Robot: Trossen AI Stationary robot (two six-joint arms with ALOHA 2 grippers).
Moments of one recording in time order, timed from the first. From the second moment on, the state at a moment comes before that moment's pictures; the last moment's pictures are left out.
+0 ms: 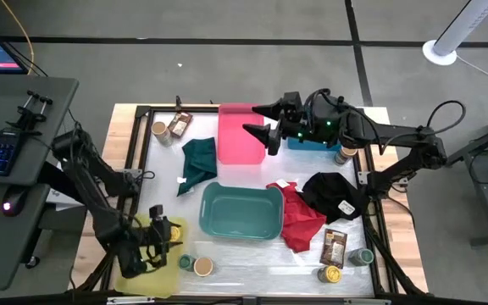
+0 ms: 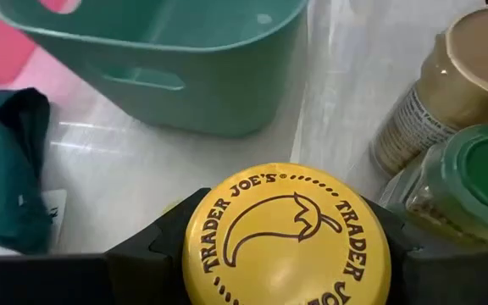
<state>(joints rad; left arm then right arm) -1.07 1.42 0.86 -0.75 -0.76 -1.10 -0.03 1.44 1.56 -0.20 0.22 0.38</state>
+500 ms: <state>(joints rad) -1.09 1.56 0.86 -0.87 -0.86 -1.14 0.03 1.44 1.56 -0.17 0.32 0.52</state>
